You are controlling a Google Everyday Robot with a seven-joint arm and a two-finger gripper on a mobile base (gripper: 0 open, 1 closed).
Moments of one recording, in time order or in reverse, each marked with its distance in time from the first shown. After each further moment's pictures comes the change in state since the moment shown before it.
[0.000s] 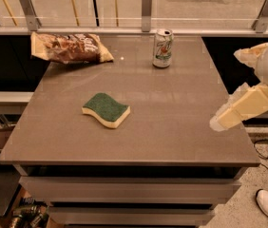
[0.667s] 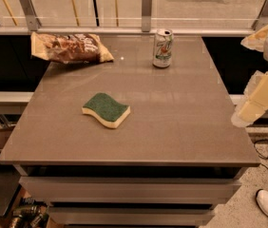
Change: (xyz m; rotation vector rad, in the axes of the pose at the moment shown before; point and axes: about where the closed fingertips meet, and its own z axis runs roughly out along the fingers) arm 0.002 -0.009 -0.030 -0.024 0.248 -0.146
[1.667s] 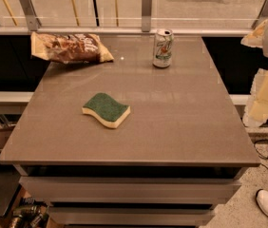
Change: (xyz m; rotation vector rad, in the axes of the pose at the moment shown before) arm 0.008 -0.001 -0.007 -0.035 0.151 -0.083
